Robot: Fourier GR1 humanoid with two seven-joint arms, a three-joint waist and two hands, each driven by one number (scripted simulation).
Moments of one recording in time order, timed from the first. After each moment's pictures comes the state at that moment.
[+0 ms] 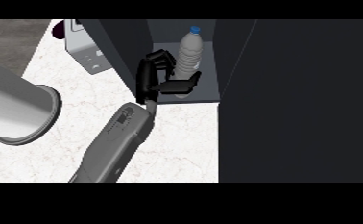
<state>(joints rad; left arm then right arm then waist) -0.65 0.00 -0.30 -0.94 0.31 0.58 -0.24 0.82 -0.33 -0.42 -2.34 -0.78 0.57 -0.12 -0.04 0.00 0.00</state>
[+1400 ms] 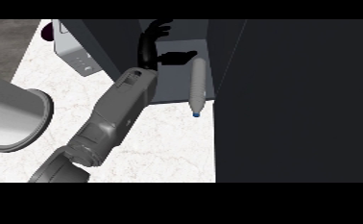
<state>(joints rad) -1.10 0.01 -0.16 -0.23 0.38 0.60 -0.47 0.79 -0.35 -0.42 -2.33 -0.84 0.60 -0.11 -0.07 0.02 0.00</state>
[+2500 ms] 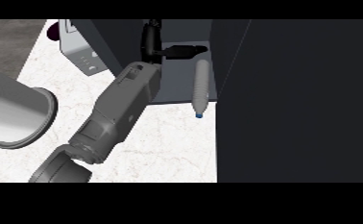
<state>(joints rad) -1.13 0.00 -0.13 -0.29 0.46 0.46 -0.65 0.72 -0.36 -0.42 -2.33 -0.85 0.54 -0.06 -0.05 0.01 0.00</state>
